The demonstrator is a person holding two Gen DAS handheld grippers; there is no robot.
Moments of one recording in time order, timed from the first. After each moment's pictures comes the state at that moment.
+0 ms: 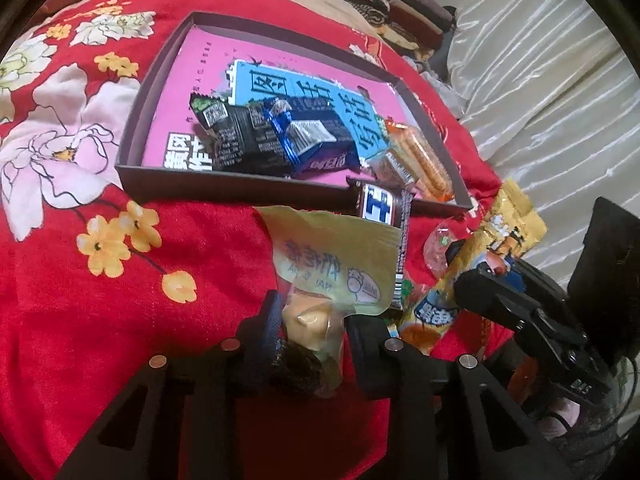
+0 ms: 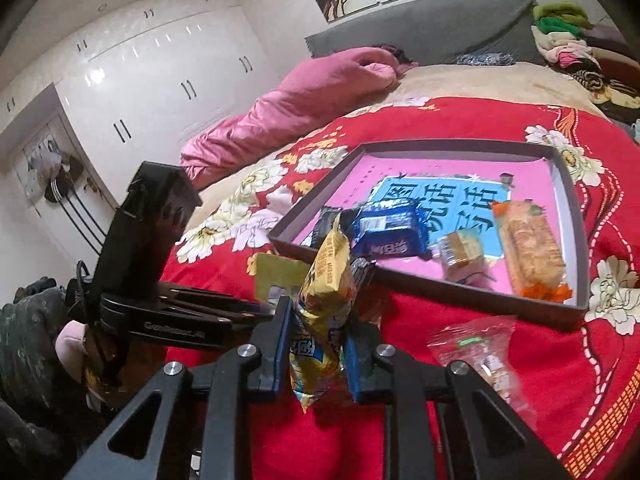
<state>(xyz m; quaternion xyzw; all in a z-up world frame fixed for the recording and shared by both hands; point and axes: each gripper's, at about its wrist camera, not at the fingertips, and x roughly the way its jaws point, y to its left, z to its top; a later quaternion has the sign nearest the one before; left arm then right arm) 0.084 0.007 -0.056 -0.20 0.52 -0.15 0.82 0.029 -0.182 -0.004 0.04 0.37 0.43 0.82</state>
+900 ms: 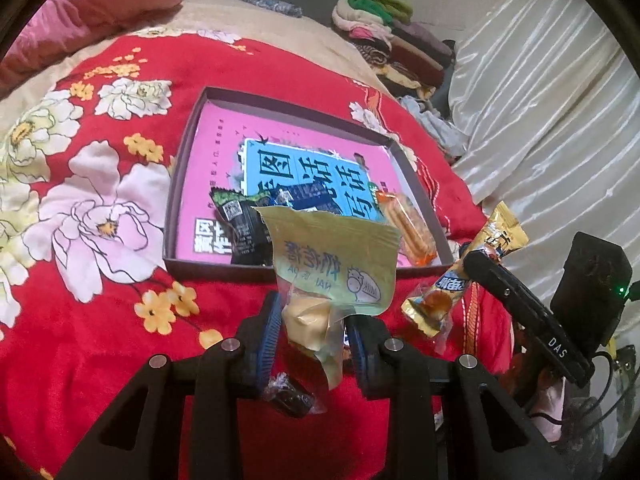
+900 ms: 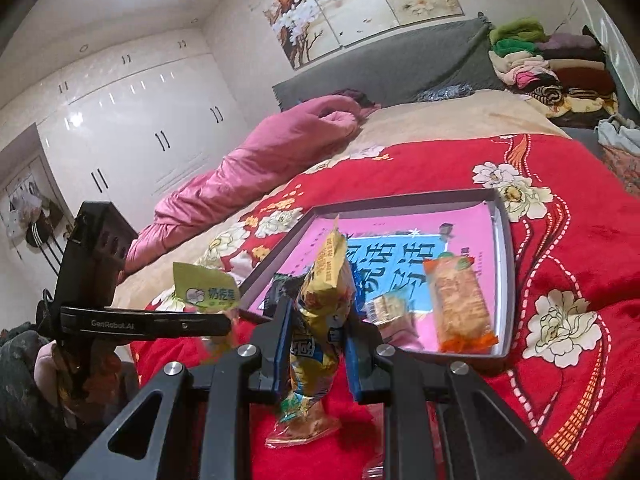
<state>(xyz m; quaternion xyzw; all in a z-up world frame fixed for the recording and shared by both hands) 0.086 0.026 -0.004 -0.20 0.46 -0.12 0.86 0.053 -0.228 0.020 0.10 0.31 0.37 0.87</state>
